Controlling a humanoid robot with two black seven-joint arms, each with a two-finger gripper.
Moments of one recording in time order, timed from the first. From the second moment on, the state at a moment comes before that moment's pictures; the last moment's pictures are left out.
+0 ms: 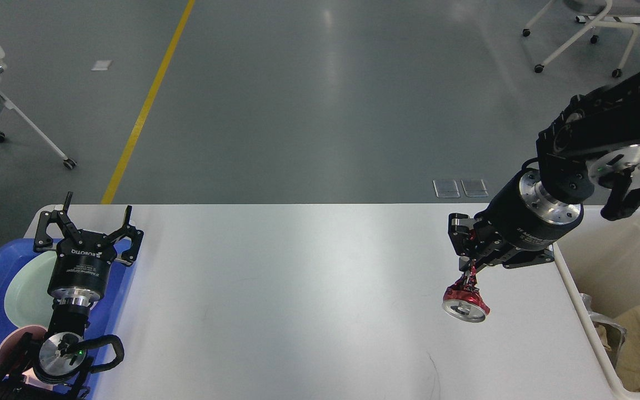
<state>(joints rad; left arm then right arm) -0.20 0.12 -1.52 -0.87 0.21 -0.55 -0.24 2.33 -0.15 -1.40 1.70 0.27 0.54 0.00</state>
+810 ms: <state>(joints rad) -0.20 0.12 -1.52 -0.87 0.21 -0.55 -0.24 2.05 -0.50 -1.62 1.43 0.12 0.34 -0.07</state>
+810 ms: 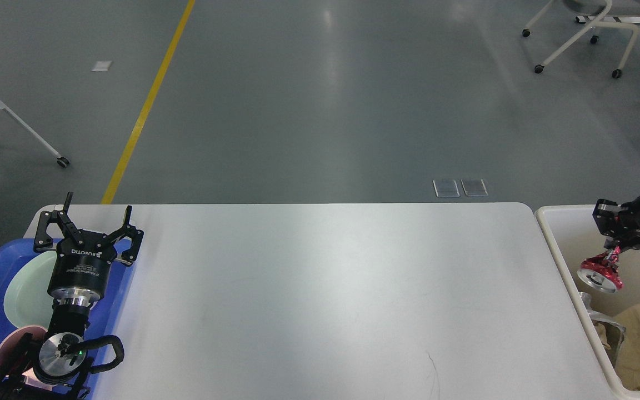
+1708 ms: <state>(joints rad) -0.20 0.12 -1.52 -0.87 0.21 -0.55 -0.24 0.73 -0.46 -1.01 0.27 0.15 -0.07 -0.08</state>
